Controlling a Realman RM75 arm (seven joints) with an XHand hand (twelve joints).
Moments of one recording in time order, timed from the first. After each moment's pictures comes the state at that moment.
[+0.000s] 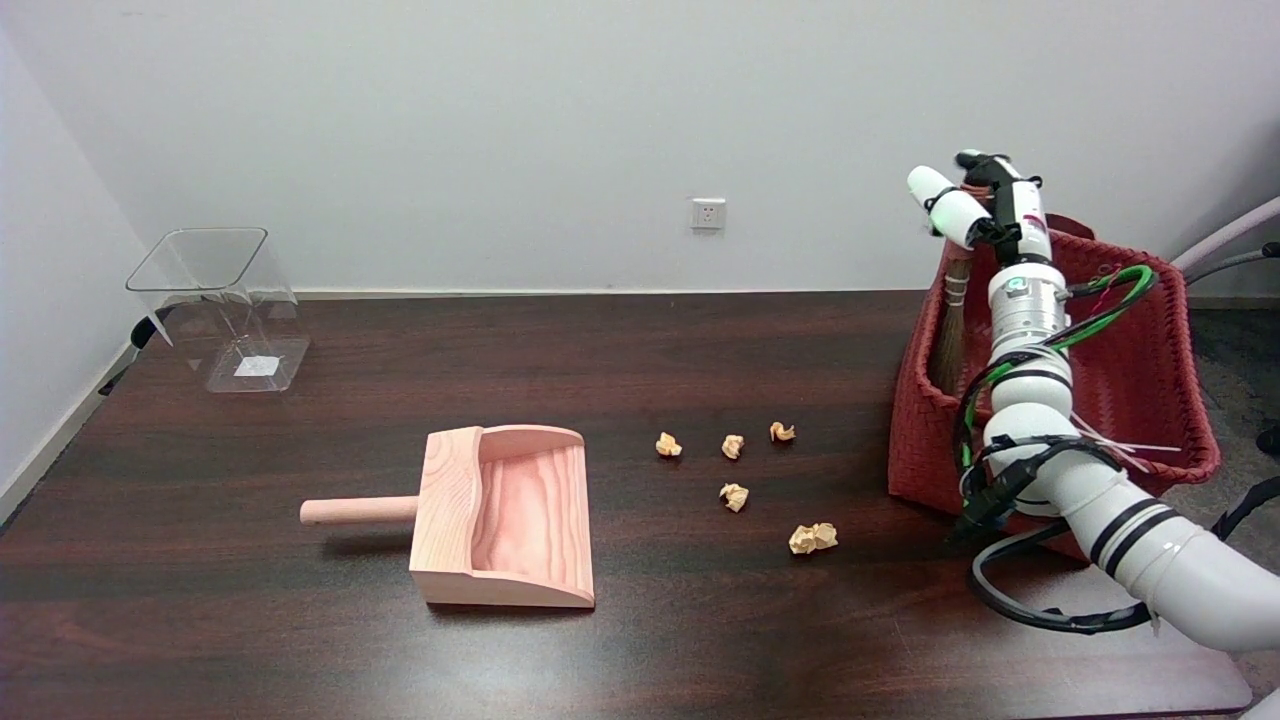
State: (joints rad) arm 0.22 -0.96 -1.83 1.23 1.74 0.78 0.06
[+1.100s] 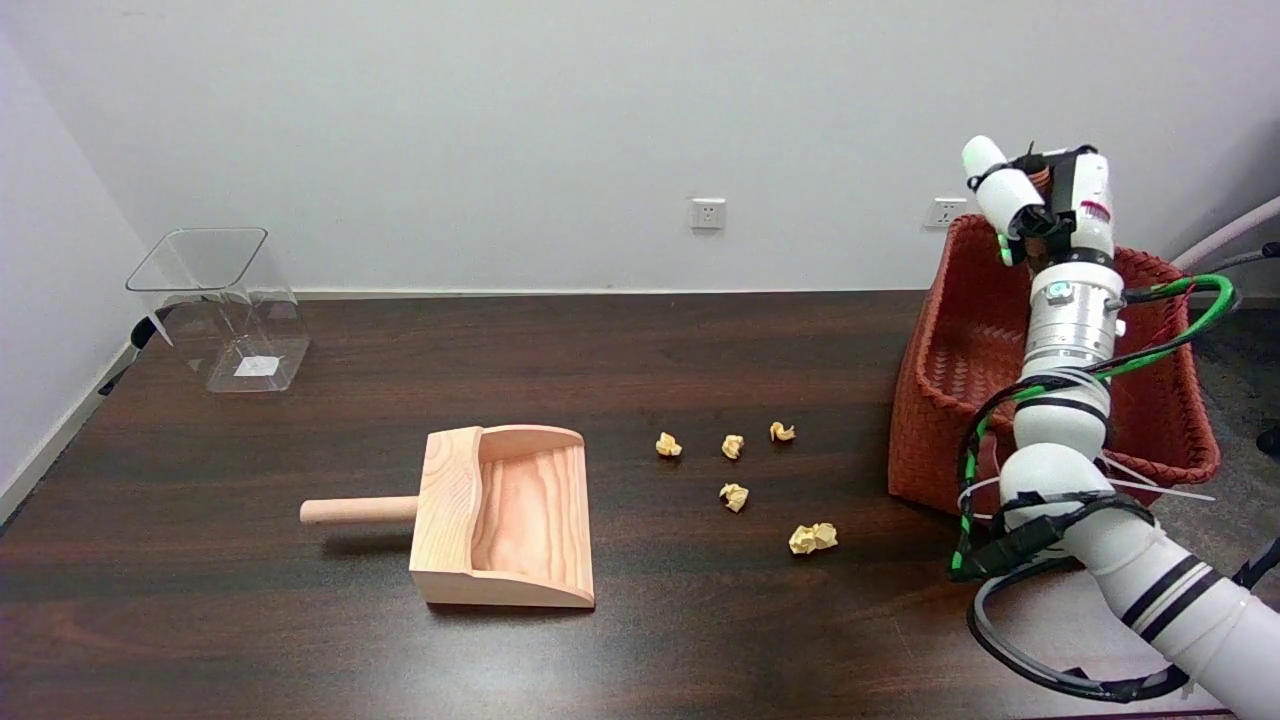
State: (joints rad) arm 0.03 -0.98 -1.75 1.55 1.66 0.99 -0.11
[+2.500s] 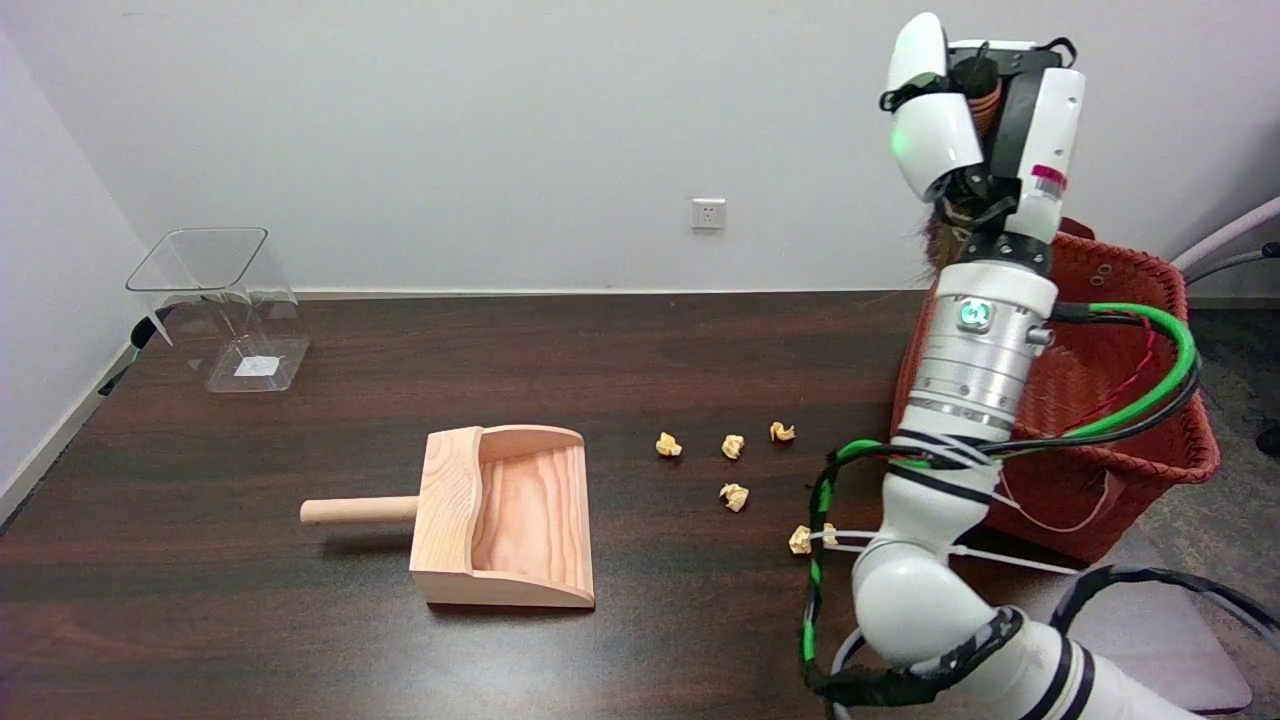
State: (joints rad) arm 0.07 -1.24 -2.11 1.84 1.16 1.32 -0.17
